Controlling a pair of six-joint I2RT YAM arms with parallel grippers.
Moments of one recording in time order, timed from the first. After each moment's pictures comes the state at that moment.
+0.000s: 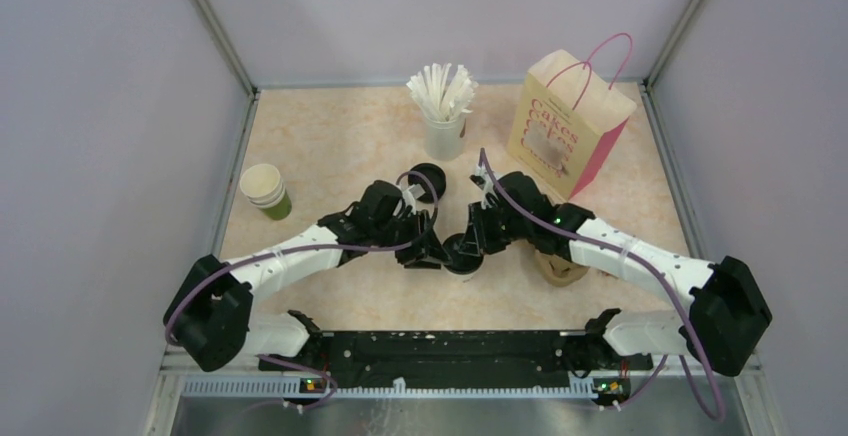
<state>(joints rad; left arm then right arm) -0.70 1.30 0.69 -0.19 0.55 -0.95 0.79 1.24 0.83 -0.36 -0.26 0.53</state>
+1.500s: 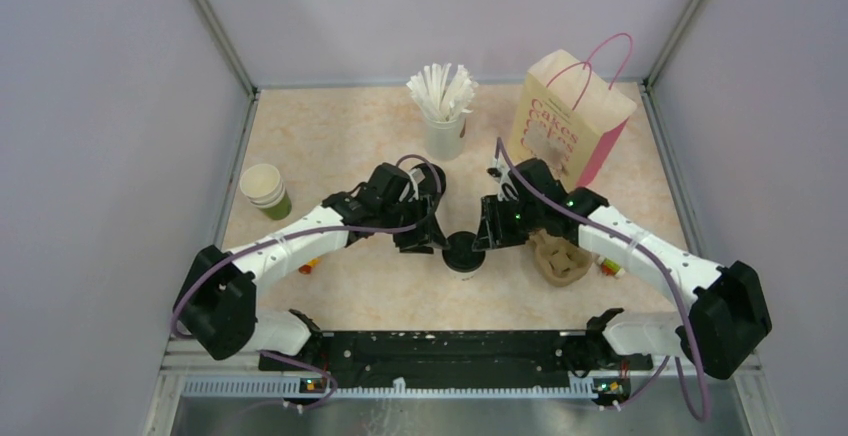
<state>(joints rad) -0.69 1.36 0.90 -0.42 0.40 -0.84 0.66 1.24 0.93 -0.60 -0.33 0.50</state>
